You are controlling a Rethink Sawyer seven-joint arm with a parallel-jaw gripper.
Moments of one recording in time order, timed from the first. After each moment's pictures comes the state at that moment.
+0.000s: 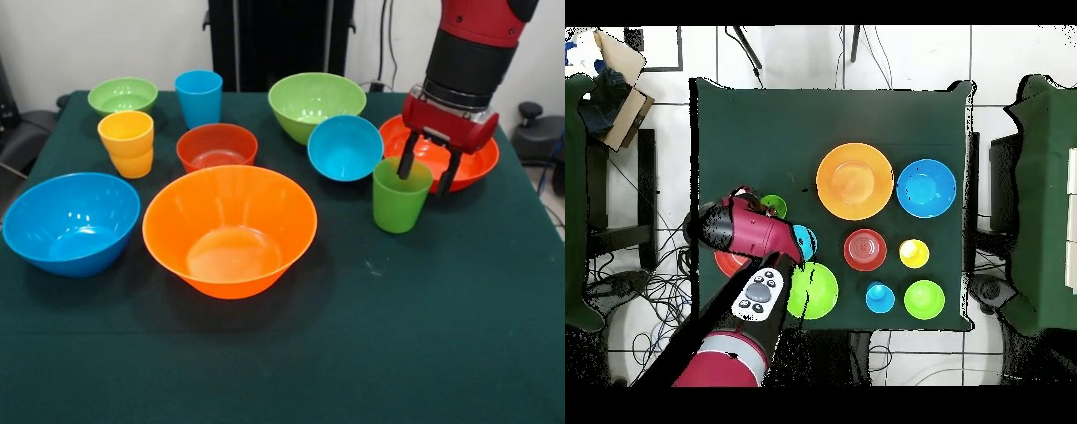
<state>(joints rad) 0.29 -0.43 -0.31 1.68 0.46 0.23 2.24</state>
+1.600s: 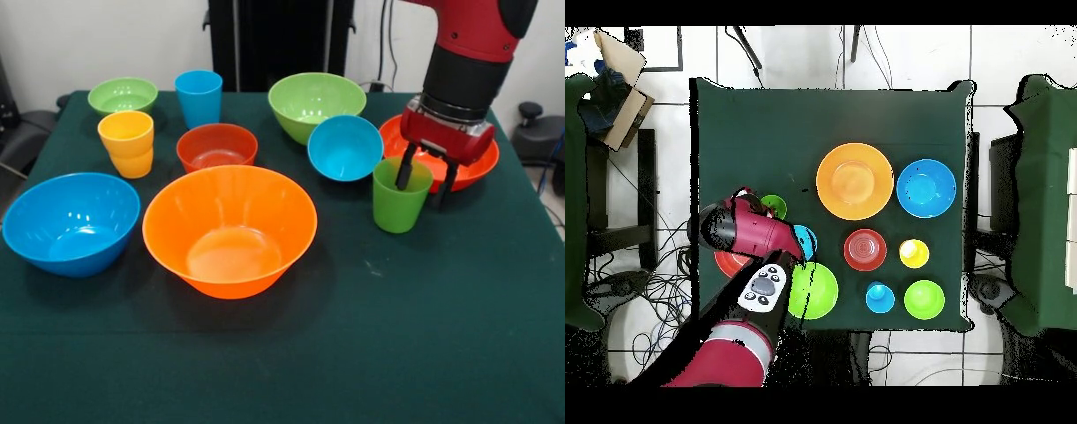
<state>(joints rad) 0.27 -0.40 -0.27 1.68 0.46 0.17 2.24</state>
